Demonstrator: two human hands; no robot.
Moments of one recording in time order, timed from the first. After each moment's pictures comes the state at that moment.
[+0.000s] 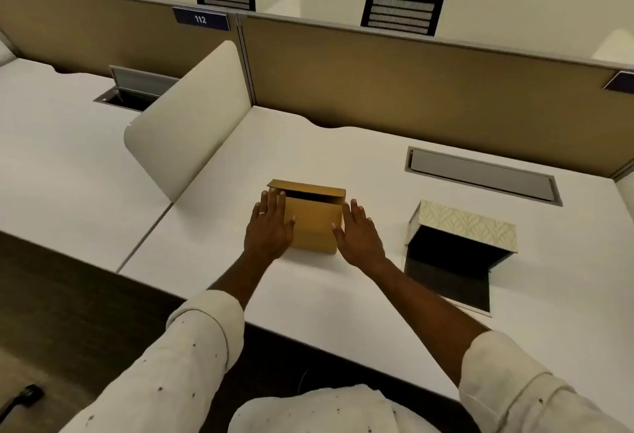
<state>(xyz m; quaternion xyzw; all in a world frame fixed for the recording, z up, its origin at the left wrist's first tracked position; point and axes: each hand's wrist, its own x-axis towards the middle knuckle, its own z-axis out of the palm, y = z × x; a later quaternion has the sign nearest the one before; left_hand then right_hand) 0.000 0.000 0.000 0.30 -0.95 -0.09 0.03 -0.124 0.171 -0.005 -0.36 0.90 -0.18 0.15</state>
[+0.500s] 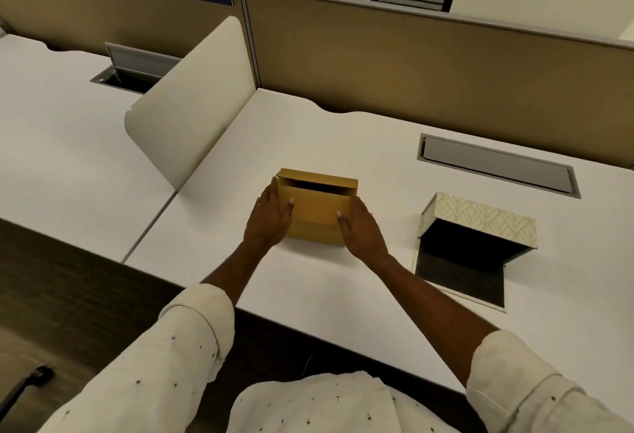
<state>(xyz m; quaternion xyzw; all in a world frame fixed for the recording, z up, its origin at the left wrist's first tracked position) 0.002 -0.032 -0.008 0.35 -0.88 -0.33 0.08 -0.117 0.148 -0.016 -0.32 0.88 -0.31 0.16</state>
